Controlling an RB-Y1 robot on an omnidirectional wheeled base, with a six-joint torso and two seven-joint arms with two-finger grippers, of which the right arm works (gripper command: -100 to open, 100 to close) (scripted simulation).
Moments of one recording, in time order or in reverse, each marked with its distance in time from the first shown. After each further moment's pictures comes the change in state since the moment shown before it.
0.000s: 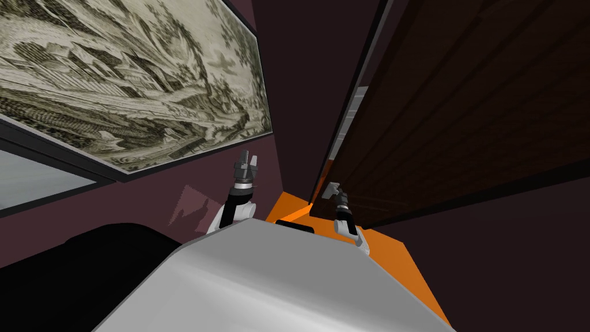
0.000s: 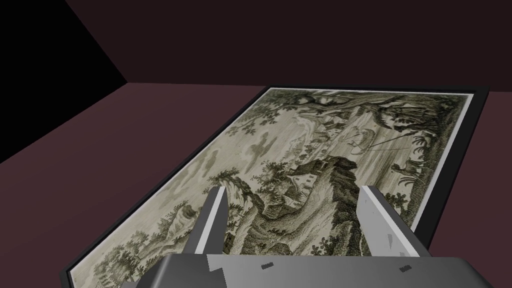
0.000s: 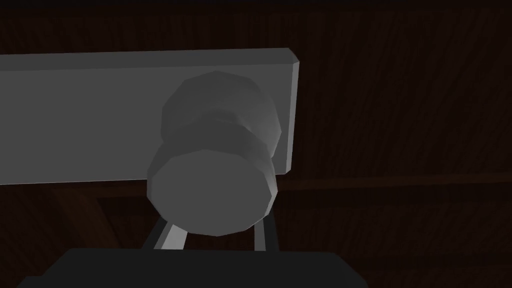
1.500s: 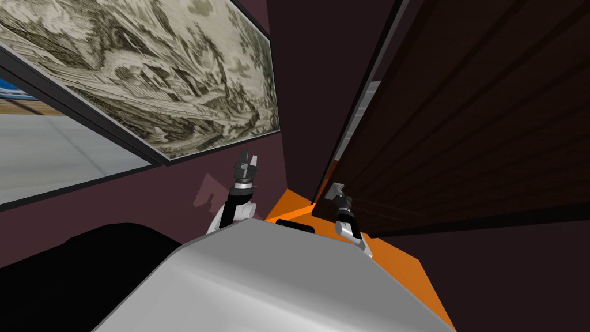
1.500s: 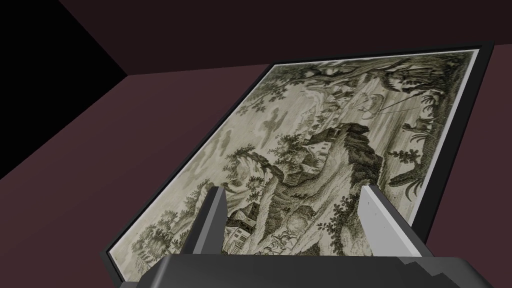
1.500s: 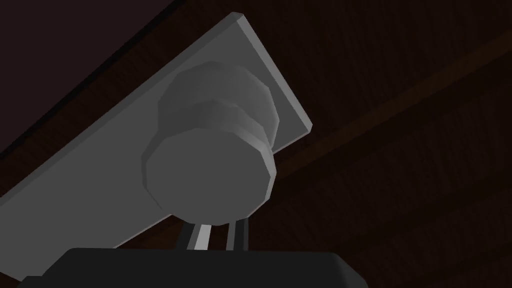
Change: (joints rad) arm 0.022 -0.040 0.032 0.010 -0.267 -0.005 -0.363
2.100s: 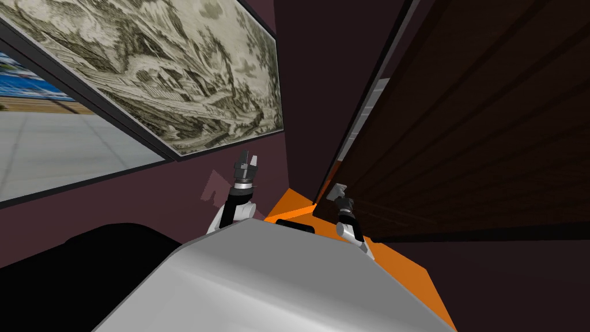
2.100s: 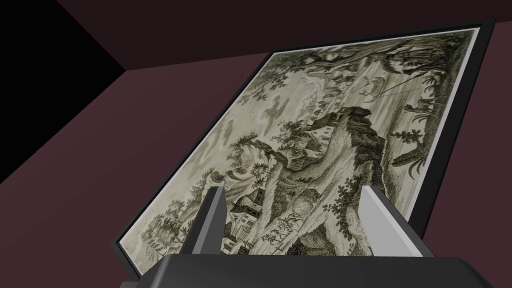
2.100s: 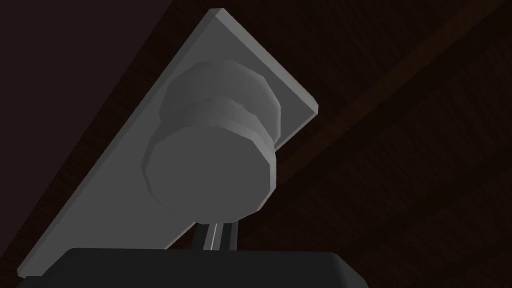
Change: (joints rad) arm 0.026 -0.011 0.008 -0.023 -0.097 0.019 -0.139
